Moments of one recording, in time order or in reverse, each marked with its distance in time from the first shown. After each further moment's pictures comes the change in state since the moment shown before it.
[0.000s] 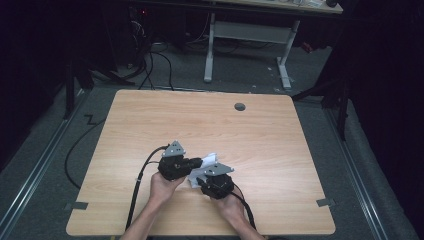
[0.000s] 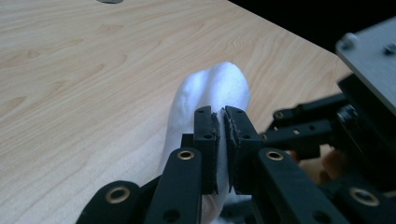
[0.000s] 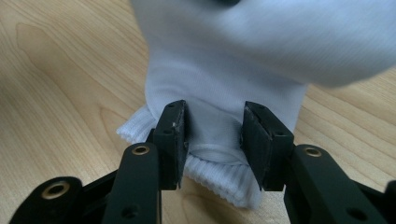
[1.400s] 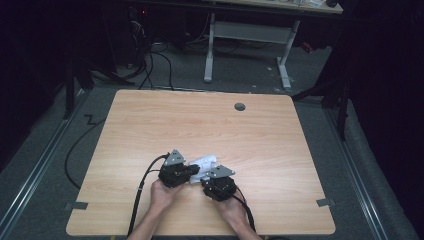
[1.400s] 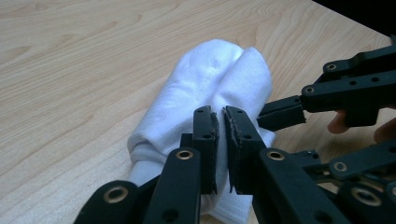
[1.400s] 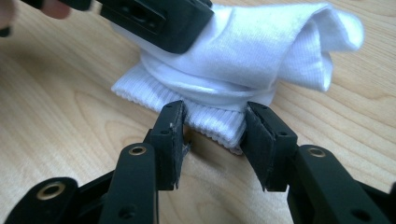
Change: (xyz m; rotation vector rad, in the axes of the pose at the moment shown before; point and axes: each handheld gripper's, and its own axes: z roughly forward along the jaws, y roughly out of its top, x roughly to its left) left arm 0.006 -0.029 0.015 0.037 0.073 -0.027; right arm 0.000 -0.008 -0.003 0.025 -0.077 0.017
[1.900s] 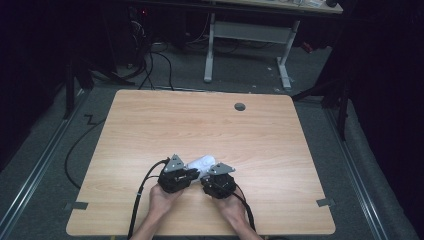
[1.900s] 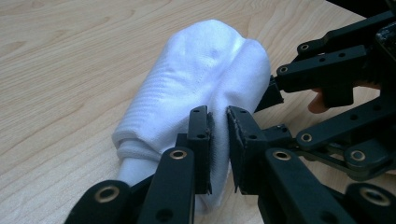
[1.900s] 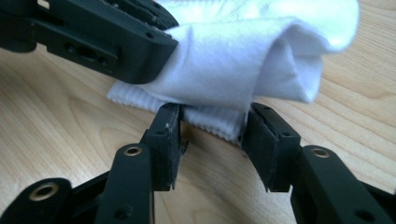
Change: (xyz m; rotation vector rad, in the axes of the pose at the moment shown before) left arm -0.012 -0.009 -0.007 0.002 0.014 0.027; right arm -0.004 0.004 0.002 0.017 0.009 0.026
